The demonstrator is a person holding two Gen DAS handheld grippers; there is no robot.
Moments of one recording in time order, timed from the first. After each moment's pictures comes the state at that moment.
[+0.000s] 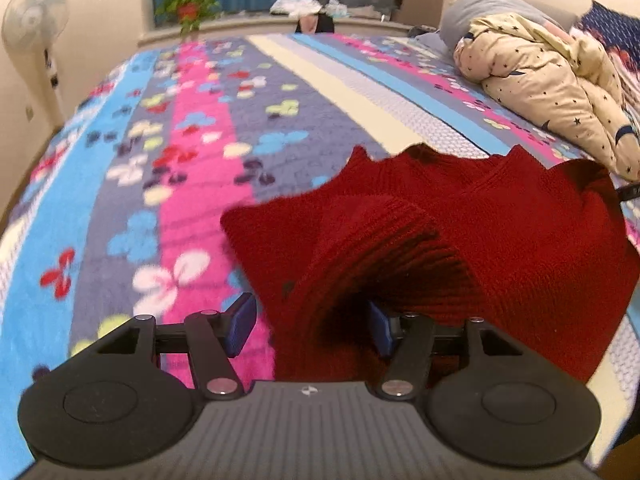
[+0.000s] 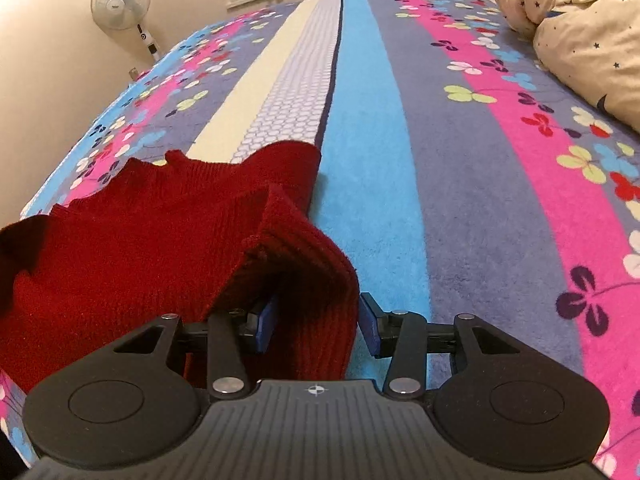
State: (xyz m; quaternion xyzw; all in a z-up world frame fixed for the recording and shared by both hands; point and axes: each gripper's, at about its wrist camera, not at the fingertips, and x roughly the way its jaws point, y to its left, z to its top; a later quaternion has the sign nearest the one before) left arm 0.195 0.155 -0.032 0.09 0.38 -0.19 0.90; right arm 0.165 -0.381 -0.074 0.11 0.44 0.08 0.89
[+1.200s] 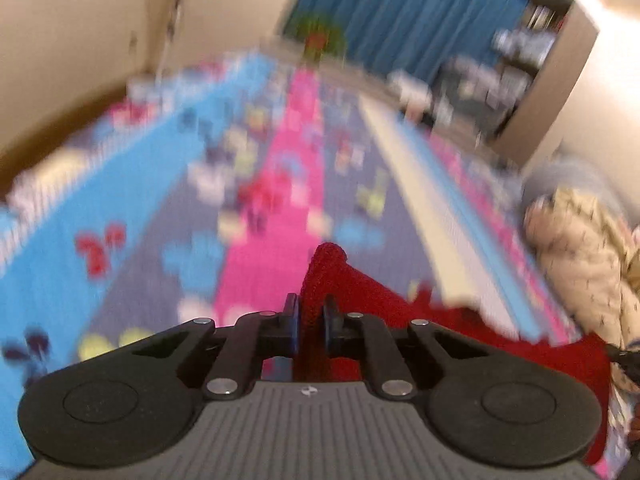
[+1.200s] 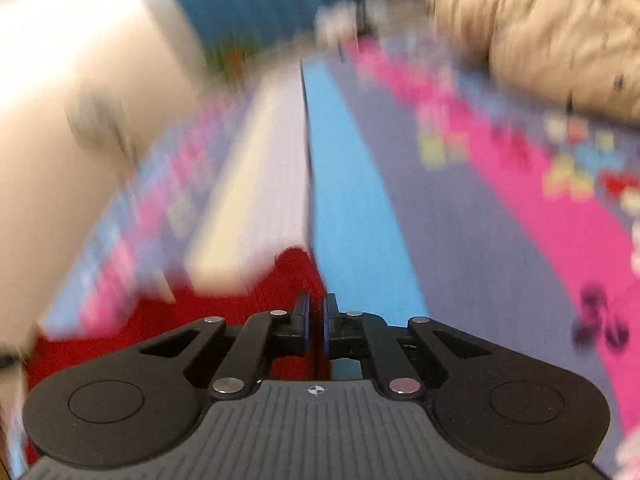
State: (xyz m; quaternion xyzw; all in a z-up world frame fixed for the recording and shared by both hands) left arm 0.230 0.222 -0.001 -0.15 0.31 -0.07 0.93; right arm 0.173 -0.406 -0.045 0.25 0.28 0.04 0.93
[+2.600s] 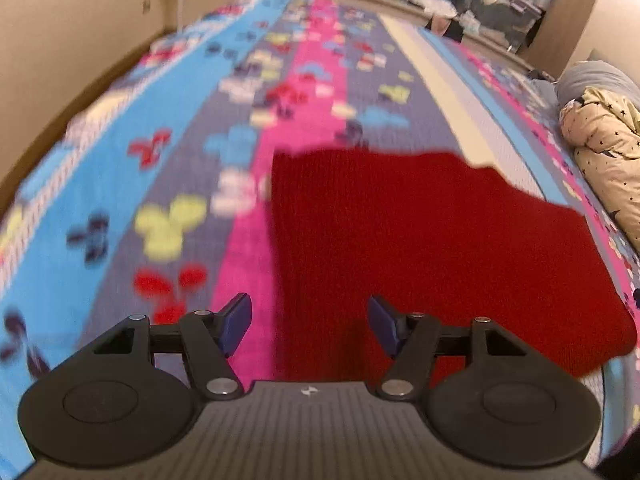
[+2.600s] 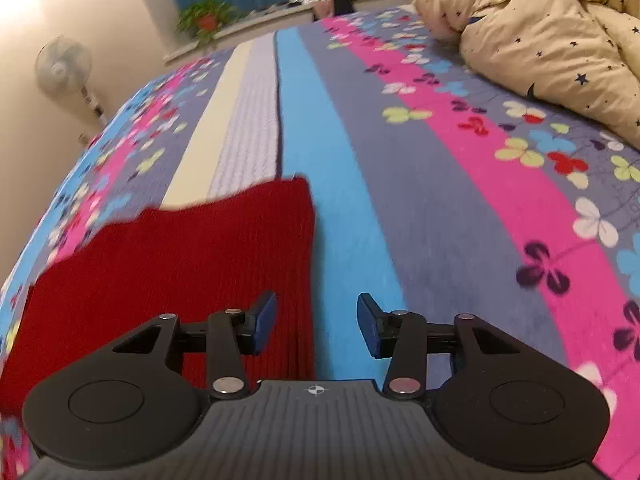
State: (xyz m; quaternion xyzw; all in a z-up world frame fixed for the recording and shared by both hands) left arm 0.152 0.190 -0.025 -0.07 0.47 -0.03 0.88; right arm 0.140 -0.375 -0.055 0.16 0.40 -0.01 0.90
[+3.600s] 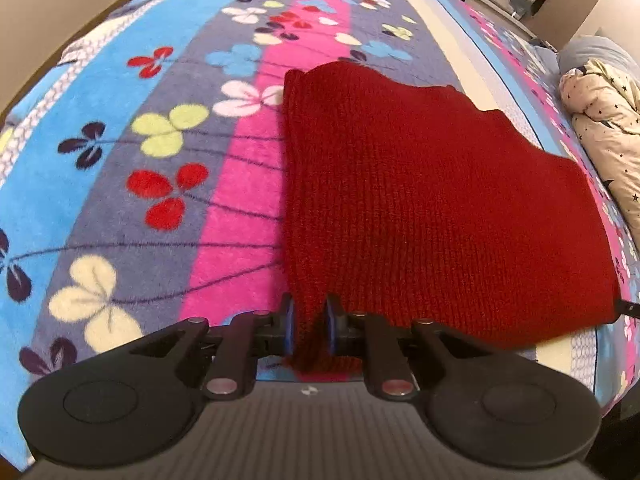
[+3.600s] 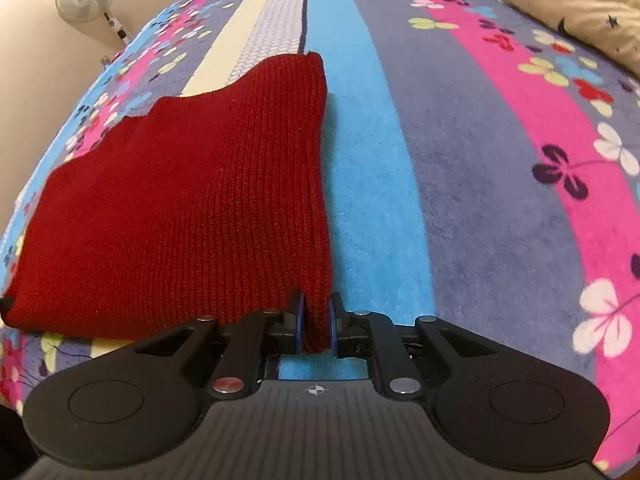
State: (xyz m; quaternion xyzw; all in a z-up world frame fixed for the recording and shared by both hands) left arm 0.132 0.197 -0.047 -0.08 0.53 -0.05 0.85; right arm 0.100 -0.364 -0.082 0.14 0.49 0.04 0.86
